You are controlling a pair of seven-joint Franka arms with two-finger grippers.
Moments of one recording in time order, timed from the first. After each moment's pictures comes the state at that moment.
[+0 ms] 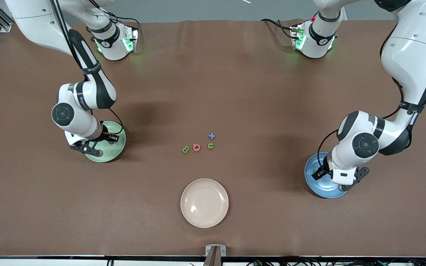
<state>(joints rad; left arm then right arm) 0.34 0.71 -0.58 -1.69 0.55 2.25 -1.11 0.17 0.36 -0.05 -2.21 0.02 2.49 0.40</state>
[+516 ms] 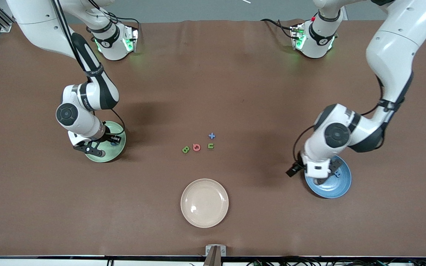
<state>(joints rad) 0.24 0.71 -0.68 -1.69 0.55 2.24 -1.39 0.17 0.39 -0.04 -2.22 0.02 2.53 0.40</state>
